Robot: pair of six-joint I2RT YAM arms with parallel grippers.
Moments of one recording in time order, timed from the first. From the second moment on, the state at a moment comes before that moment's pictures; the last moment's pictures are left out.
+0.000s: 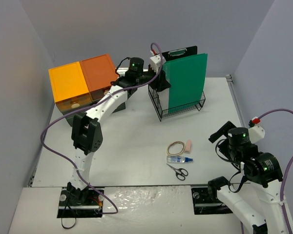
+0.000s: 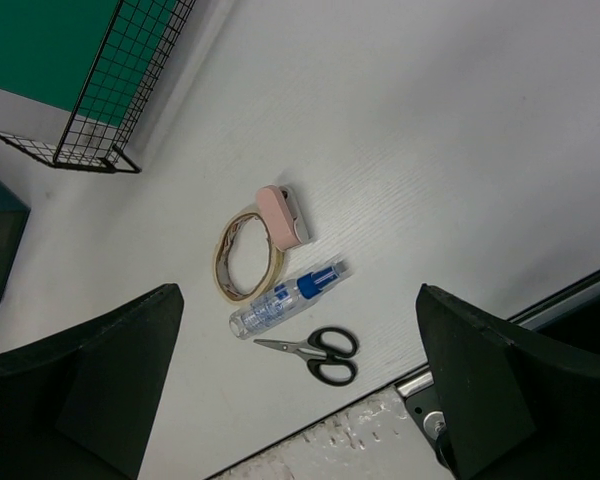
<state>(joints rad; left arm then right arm) -0.54 2.12 2.04 -0.18 0.65 -0.04 0.33 0.64 1.09 -1.27 0.40 0.97</state>
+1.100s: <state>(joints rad) -0.56 1.51 1.81 -0.68 -0.35 0.04 0.33 1.00 1.10 -0.95 0.11 0.76</state>
